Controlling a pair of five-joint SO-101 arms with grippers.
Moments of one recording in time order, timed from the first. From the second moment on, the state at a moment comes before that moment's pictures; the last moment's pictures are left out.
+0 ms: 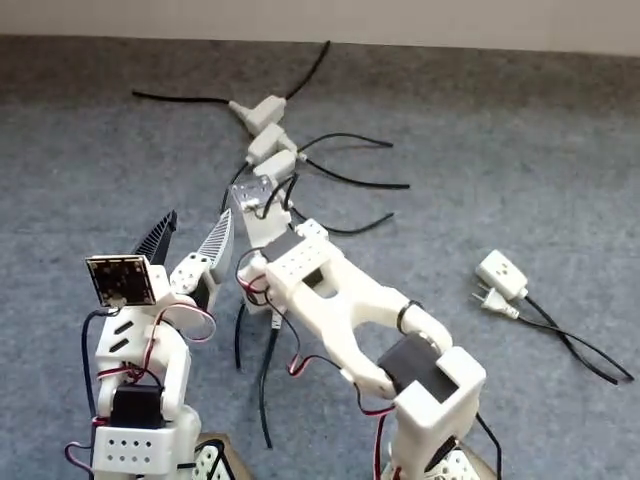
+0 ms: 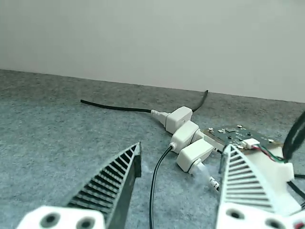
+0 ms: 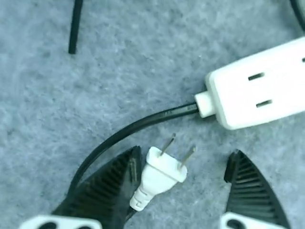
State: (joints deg) left arm -2.8 -103.5 96.3 25.0 8.9; right arm -45.5 12.7 17.4 54.5 -16.1
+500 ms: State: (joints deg) left arm -2.0 -103.5 96.3 25.0 8.8; right arm -46.9 12.9 8.2 70.1 -27.2
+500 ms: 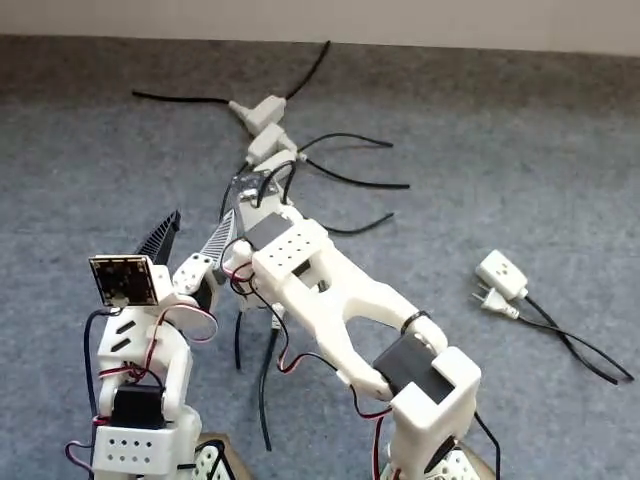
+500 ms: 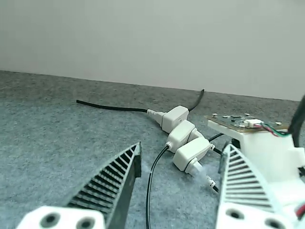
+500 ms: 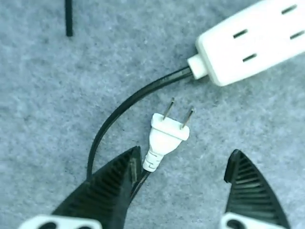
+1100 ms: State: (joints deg) left arm -9.5 -103.5 96.3 25.0 8.8; right arm -49.4 20.0 7.6 63.9 -39.2
